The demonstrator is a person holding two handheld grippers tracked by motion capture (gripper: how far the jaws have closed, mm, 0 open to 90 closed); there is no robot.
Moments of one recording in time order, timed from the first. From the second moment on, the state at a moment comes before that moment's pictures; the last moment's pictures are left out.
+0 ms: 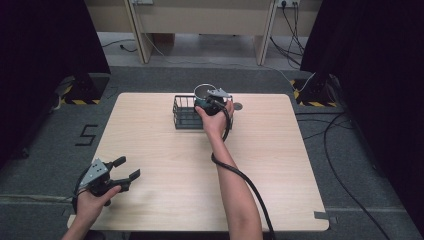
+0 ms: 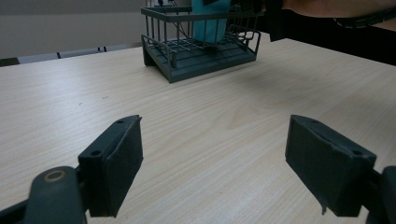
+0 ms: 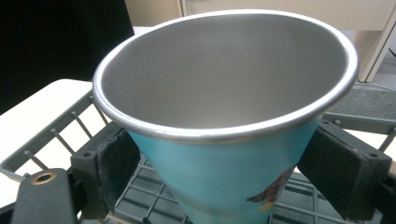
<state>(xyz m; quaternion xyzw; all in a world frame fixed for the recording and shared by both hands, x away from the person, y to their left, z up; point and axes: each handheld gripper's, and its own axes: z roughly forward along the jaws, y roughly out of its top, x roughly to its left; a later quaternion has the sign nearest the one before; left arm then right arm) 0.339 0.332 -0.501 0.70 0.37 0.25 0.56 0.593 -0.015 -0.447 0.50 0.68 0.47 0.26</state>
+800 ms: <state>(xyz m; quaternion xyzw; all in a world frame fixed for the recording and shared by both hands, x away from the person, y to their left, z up) 0.339 0.331 -0.501 0.70 0.37 0.25 0.56 0.571 -0.025 -0.437 0.49 0.68 0.48 0.25</state>
